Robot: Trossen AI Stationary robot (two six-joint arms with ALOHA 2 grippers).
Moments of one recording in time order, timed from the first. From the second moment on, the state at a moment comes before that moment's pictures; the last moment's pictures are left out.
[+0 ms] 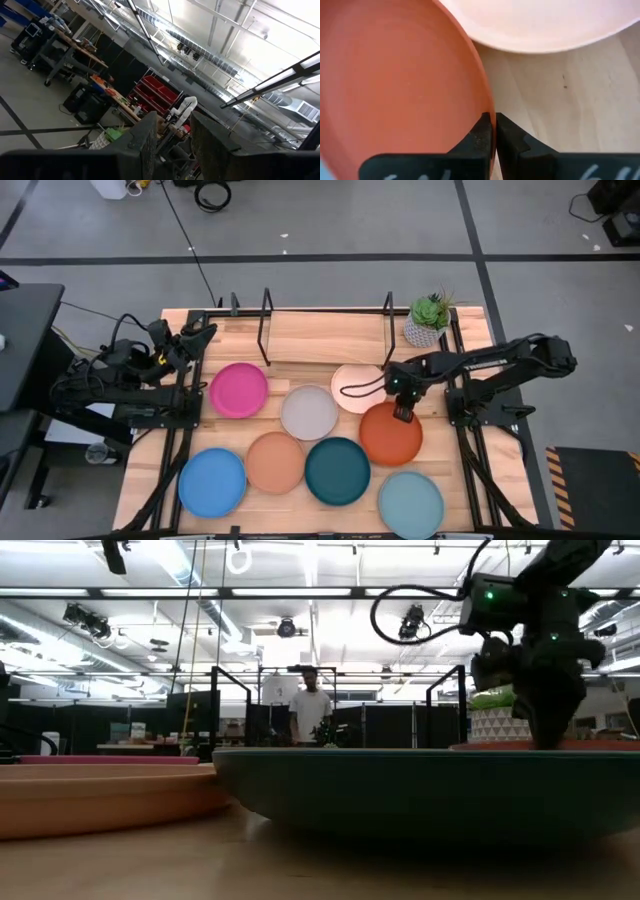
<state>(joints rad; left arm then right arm) 0.02 0.31 0.55 0.14 -0.47 -0.56 -0.13 1.24 0.62 -0.70 -0.19 0.32</state>
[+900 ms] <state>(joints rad) 0.02 0.31 0.55 0.29 -0.26 -0.65 -0.52 1.73 1.53 -1.01 -0.16 0.08</state>
